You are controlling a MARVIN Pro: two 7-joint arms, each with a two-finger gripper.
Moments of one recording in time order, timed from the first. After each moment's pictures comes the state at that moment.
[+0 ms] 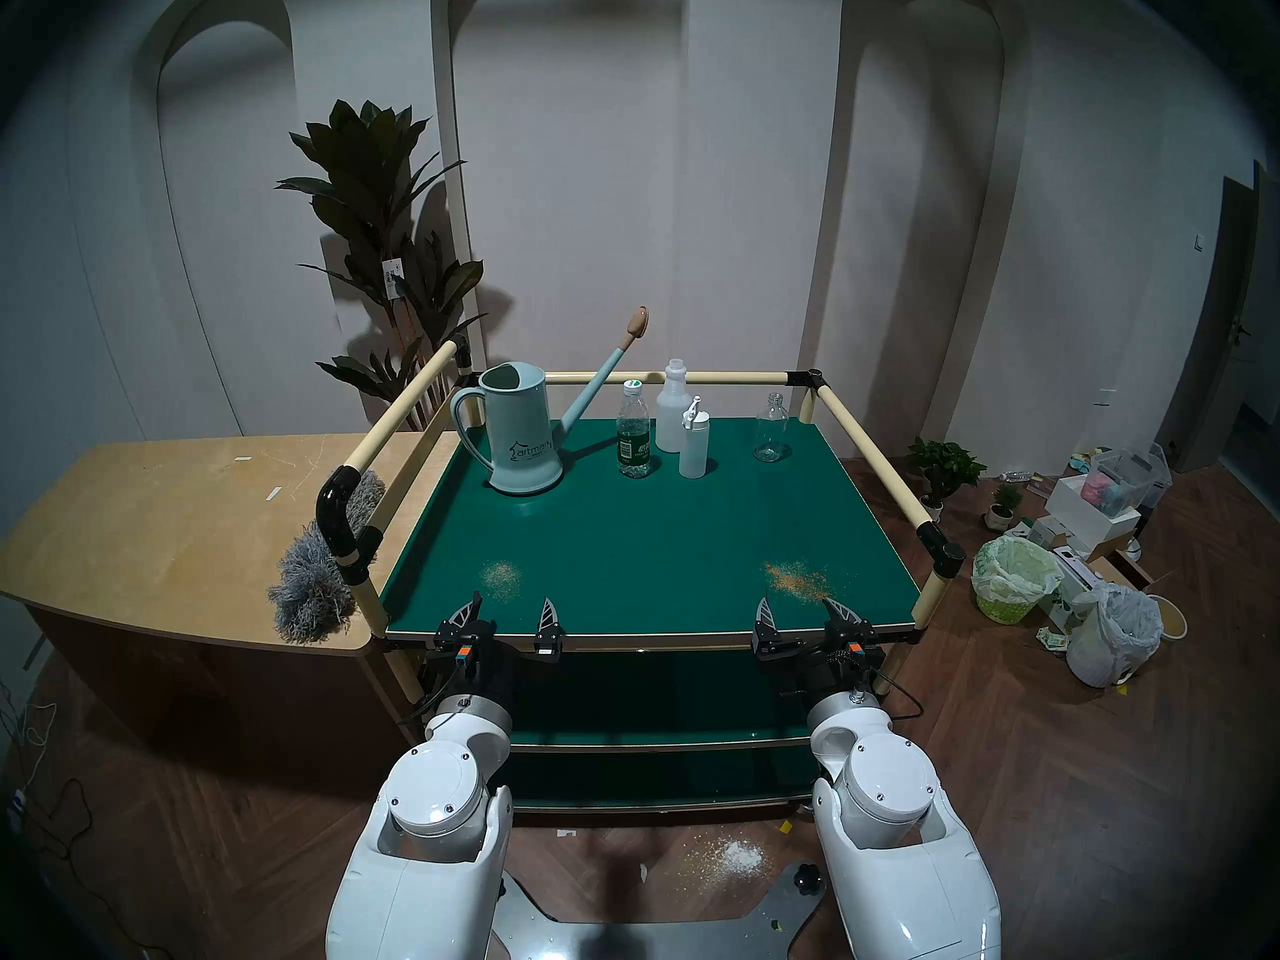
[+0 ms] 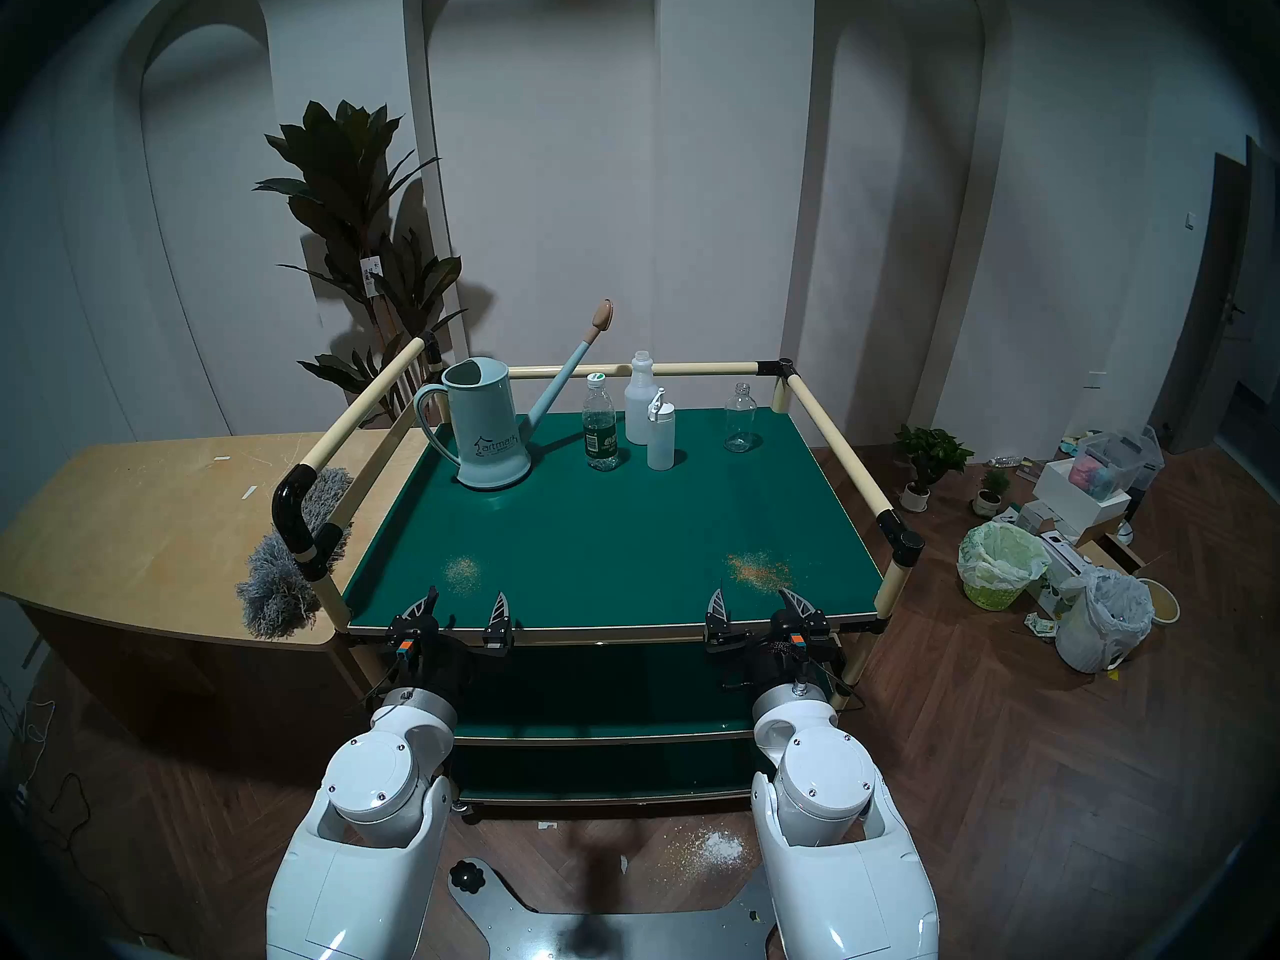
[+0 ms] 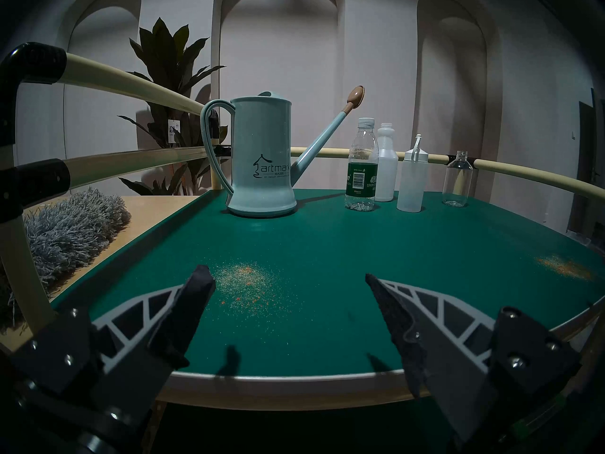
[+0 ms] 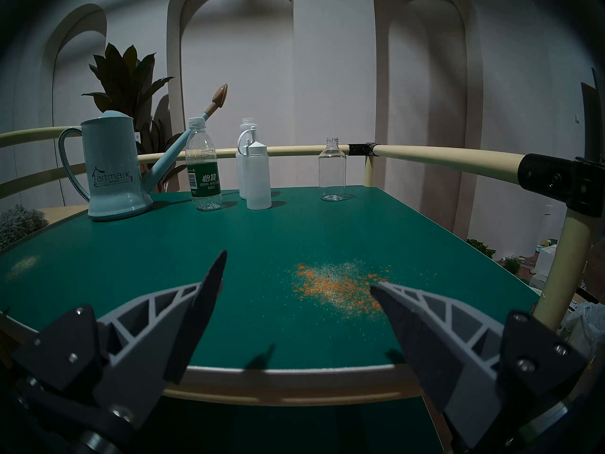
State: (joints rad) left arm 1.89 -1.57 -1.54 -1.75 -0.01 -0.02 0.00; right arm -1.87 -1.57 1.53 -1.73 0.01 -0.03 -0.01
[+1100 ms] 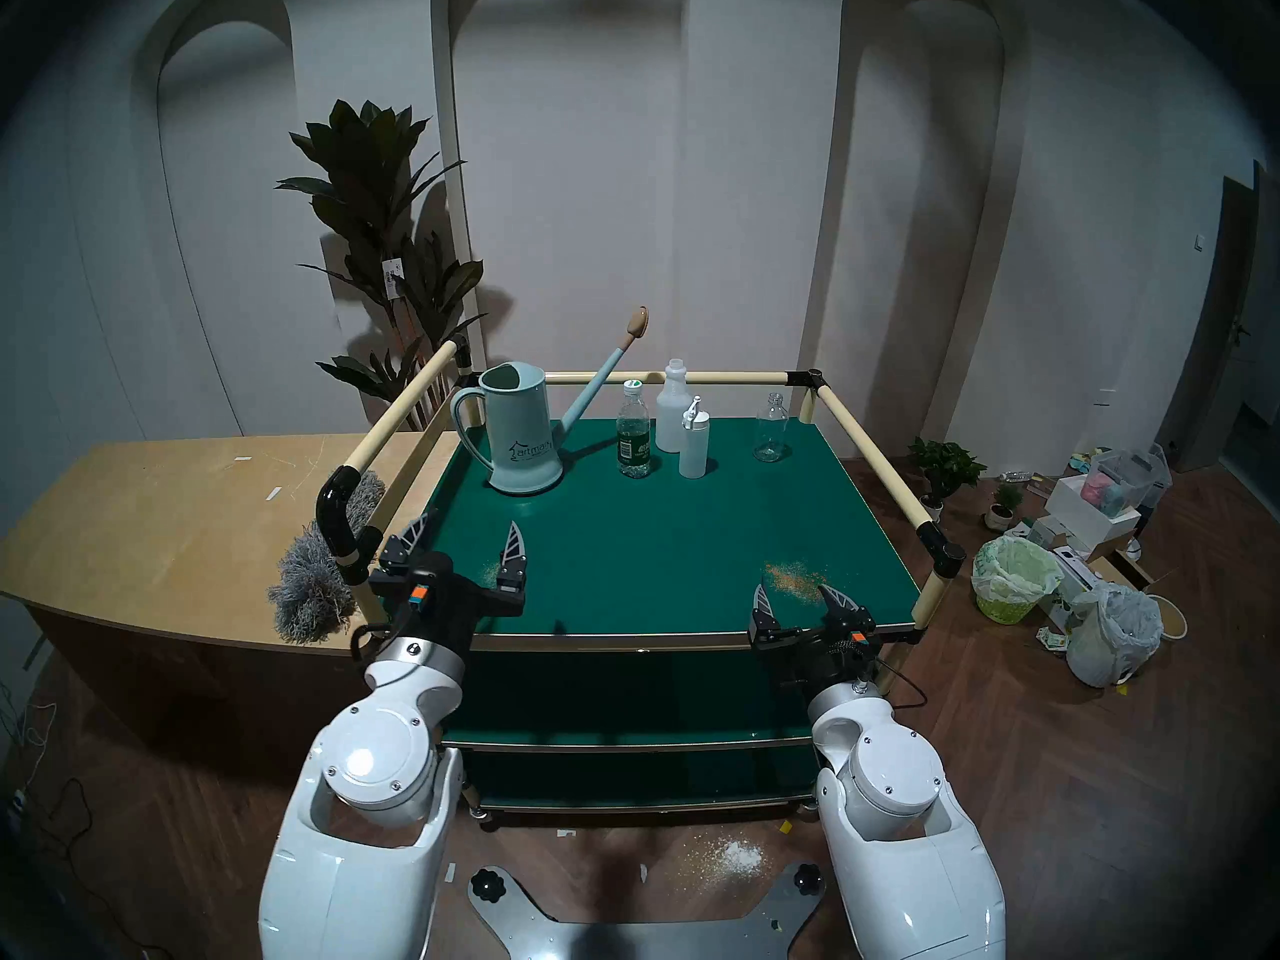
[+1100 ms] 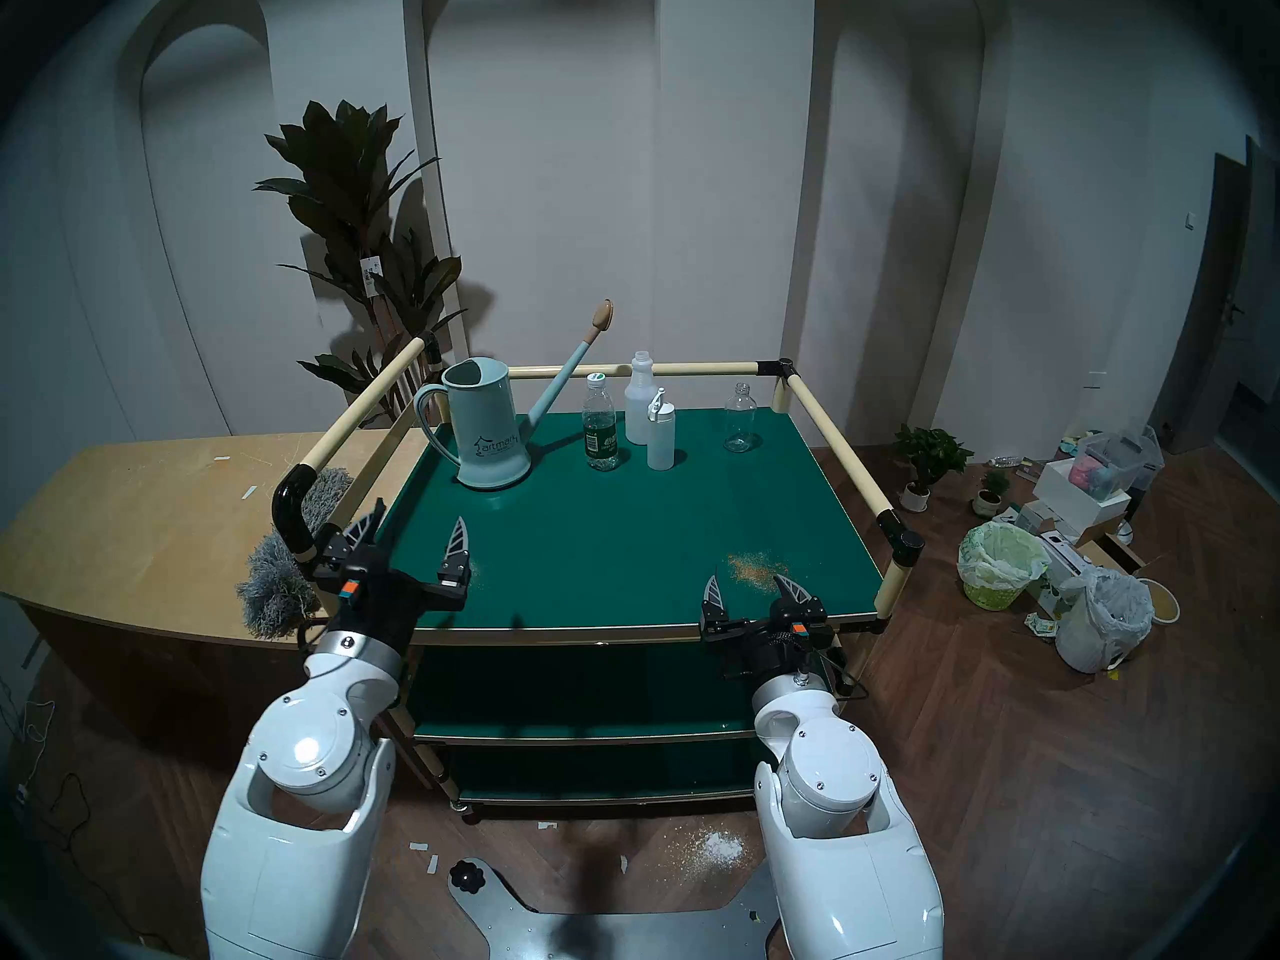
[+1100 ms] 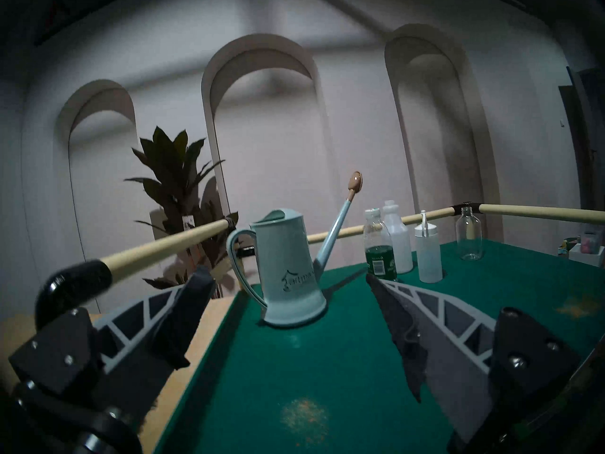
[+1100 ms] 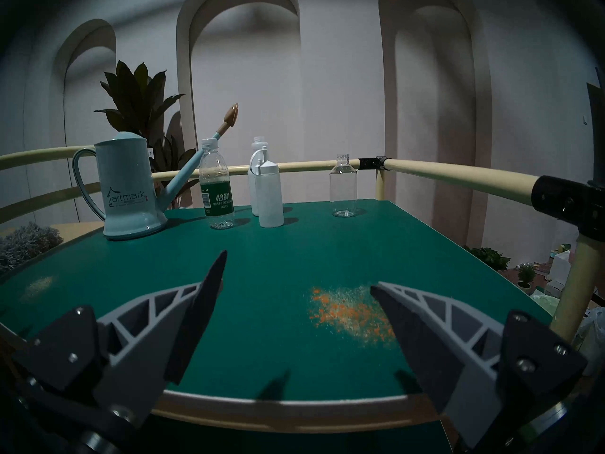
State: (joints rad) left arm 1.91 -1.45 -1.61 -2.05 0.11 -0.02 -0.02; right arm -1.85 -1.56 1.54 -1.77 0.05 -0.04 0.04
